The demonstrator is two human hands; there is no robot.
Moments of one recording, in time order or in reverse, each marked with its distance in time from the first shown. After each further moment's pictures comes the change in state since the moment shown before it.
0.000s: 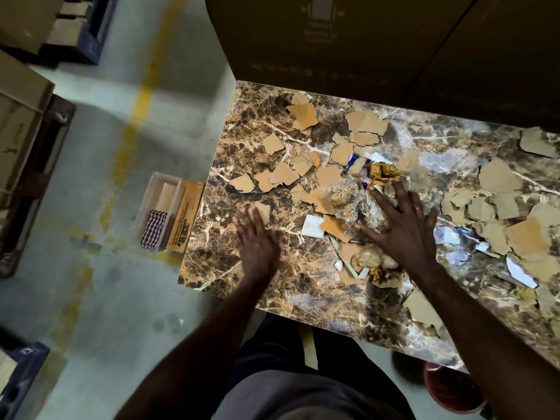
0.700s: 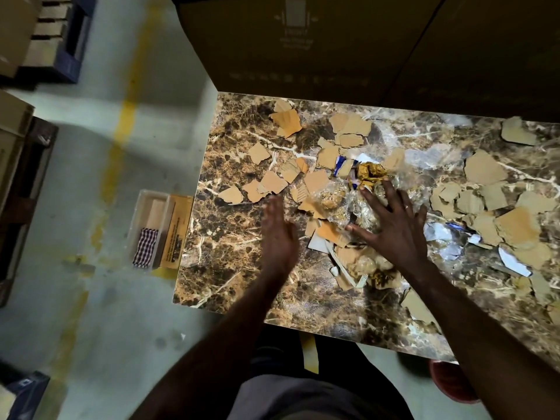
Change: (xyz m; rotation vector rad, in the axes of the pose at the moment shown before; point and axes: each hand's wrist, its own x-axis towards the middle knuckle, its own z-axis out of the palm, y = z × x) left_hand 0.006 0.068 -0.005 -0.366 -0.021 0.259; right_hand 0.005 -0.001 0.000 0.042 -0.023 0.037
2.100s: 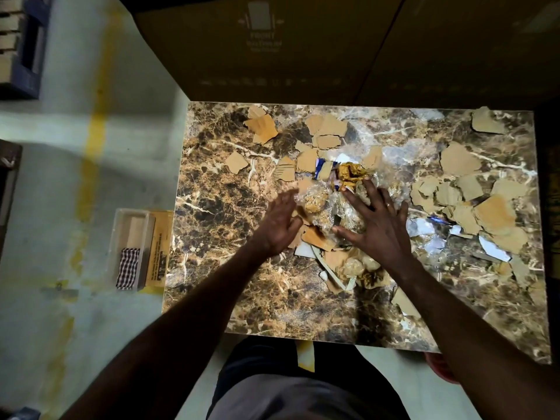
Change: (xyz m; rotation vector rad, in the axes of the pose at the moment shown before) left_hand 0.067 0.023 -0.014 0.096 -0.428 0.409; right_hand 0.006 0.004 0.004 -0.009 -0.010 0.021
